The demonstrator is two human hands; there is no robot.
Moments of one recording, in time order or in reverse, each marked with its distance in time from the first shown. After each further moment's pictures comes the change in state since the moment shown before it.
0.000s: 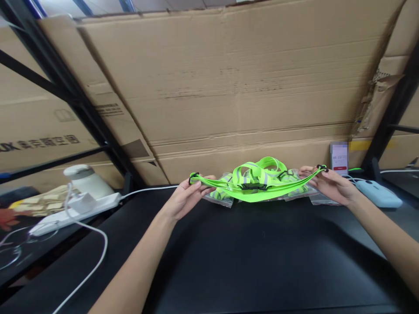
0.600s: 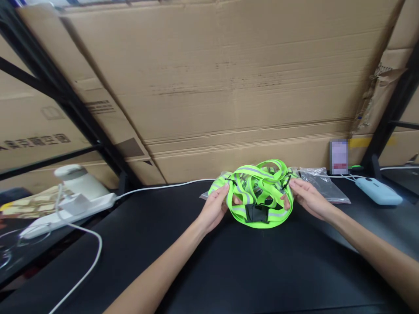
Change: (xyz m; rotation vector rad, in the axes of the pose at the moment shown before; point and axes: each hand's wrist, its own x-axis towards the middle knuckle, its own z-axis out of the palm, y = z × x) left_hand -0.003 -0.068 0.064 0.154 -0.010 -0.140; right_hand -0.001 0.045 0.071 -0.164 -0.108 0.025
